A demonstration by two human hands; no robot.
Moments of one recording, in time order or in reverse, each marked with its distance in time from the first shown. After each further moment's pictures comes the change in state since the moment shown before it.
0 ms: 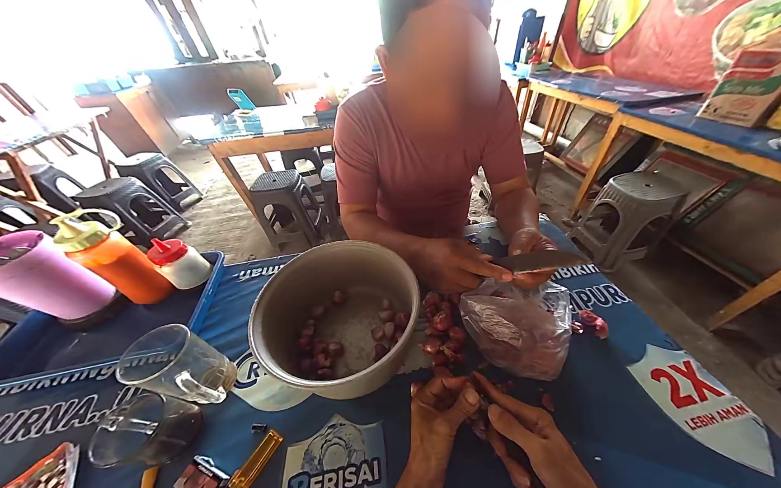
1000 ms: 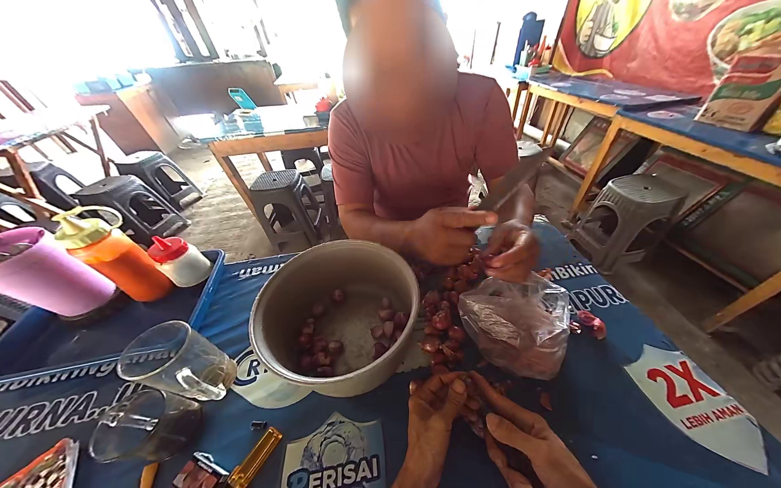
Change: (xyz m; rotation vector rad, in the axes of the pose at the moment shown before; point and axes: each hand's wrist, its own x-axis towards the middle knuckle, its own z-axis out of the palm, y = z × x) left_hand 0.000 0.005 -0.002 0.017 -0.027 -0.038; right_hand -0.002 0.005 -0.006 0.154 -0.149 0.088
